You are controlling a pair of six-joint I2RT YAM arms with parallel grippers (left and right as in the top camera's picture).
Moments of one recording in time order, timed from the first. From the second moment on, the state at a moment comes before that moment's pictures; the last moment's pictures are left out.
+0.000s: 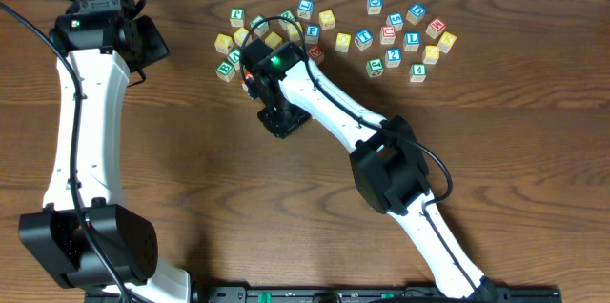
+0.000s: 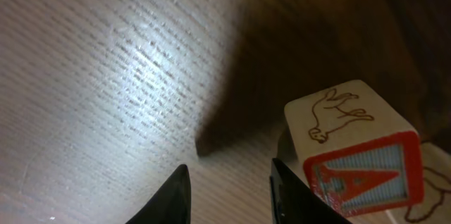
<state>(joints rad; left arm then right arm) 0.10 1.74 1.71 -1.05 -0.19 -0.38 0.73 2.55 2.29 -1.32 -0.07 0.01</state>
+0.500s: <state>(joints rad) 0.10 1.74 1.71 -1.05 -0.19 -0.38 0.69 2.55 2.29 -1.38 -0.04 0.01</state>
